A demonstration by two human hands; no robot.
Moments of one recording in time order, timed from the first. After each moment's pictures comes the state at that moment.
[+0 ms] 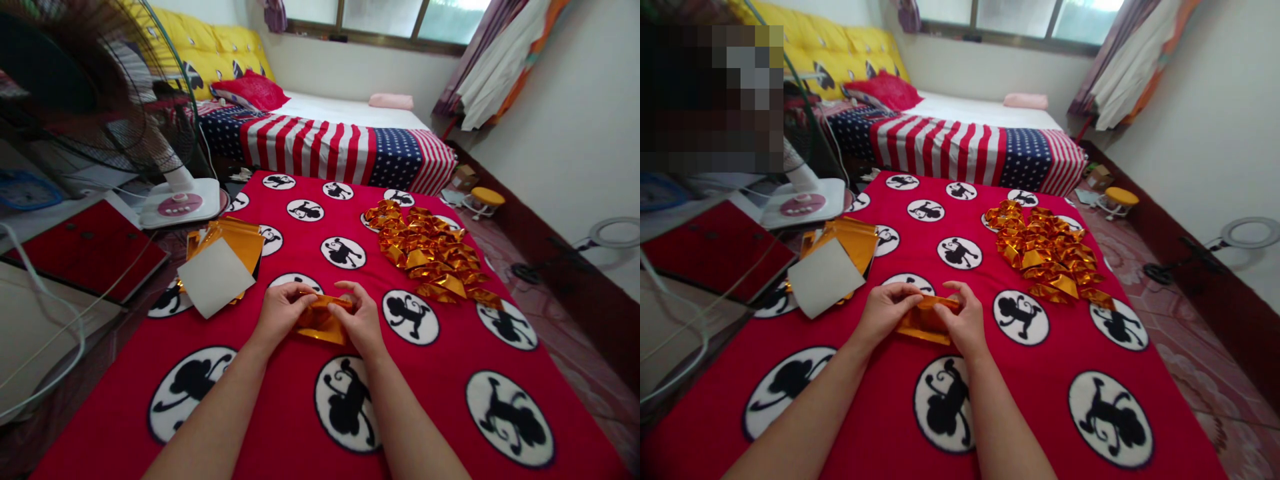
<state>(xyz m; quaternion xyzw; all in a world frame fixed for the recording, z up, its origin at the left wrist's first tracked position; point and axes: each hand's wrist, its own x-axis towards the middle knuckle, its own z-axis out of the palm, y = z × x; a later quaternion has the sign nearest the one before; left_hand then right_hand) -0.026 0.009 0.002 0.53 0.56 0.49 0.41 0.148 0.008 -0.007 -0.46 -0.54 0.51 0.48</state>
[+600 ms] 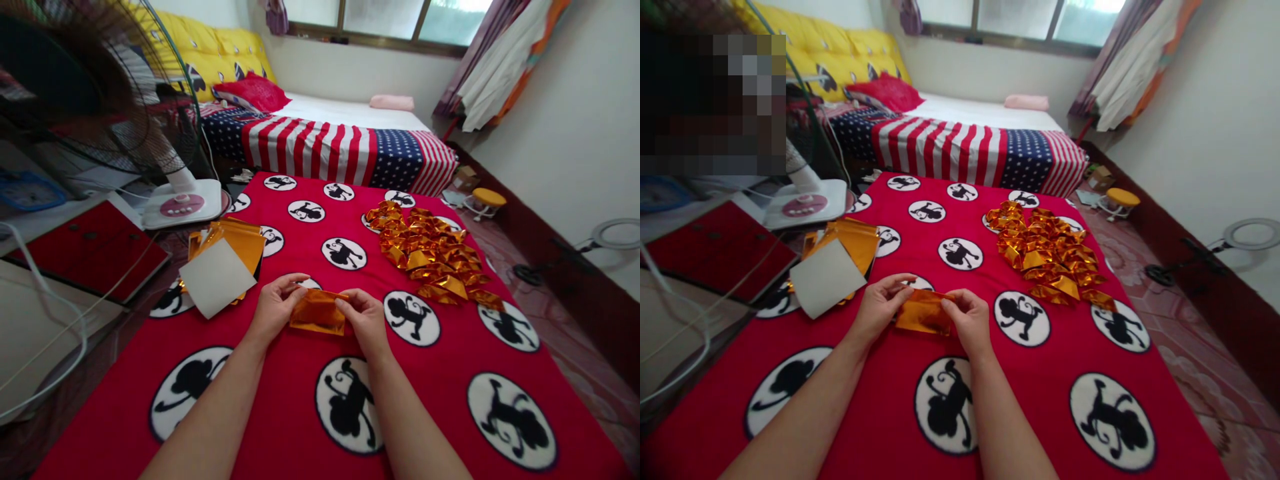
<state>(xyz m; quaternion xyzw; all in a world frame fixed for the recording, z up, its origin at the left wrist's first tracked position) -0.034 0.010 -0.001 0.46 0.52 0.53 0.49 0.153 0.011 -0.009 -0.46 -0.49 0.52 0.52</state>
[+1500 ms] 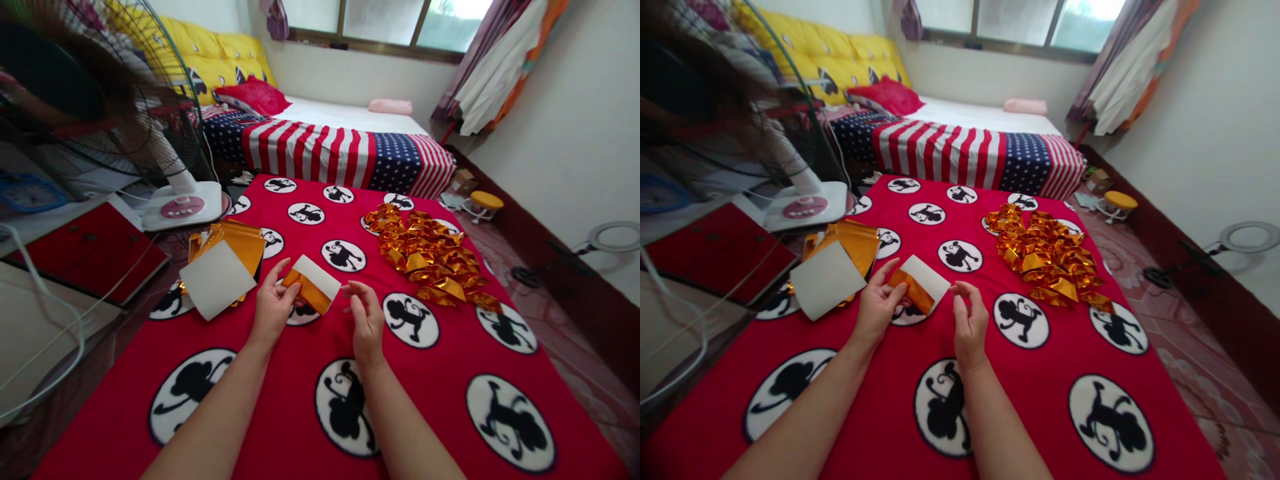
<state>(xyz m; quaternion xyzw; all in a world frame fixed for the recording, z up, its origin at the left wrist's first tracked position) -0.029 0.013 -0.001 0.40 0.51 0.61 0.46 0.147 0.000 -0.007 -0.46 -0.56 0.35 0.59</state>
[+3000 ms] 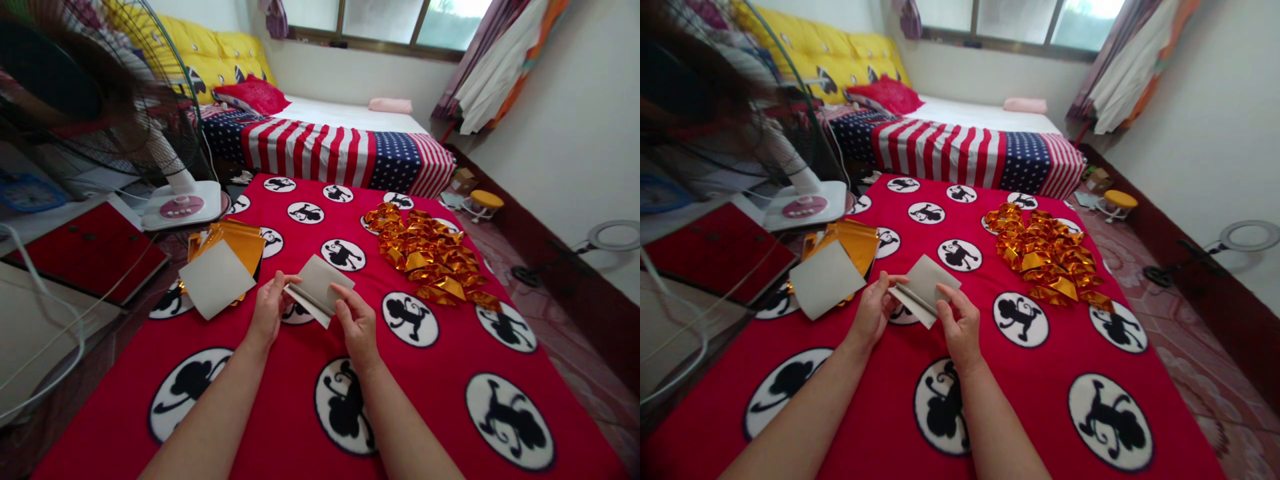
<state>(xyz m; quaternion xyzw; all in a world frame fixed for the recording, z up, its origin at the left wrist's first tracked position) -0.032 0.013 0.000 0.28 0.44 0.64 0.56 0.143 0.000 -0.011 -0.43 -0.62 0.37 0.55</state>
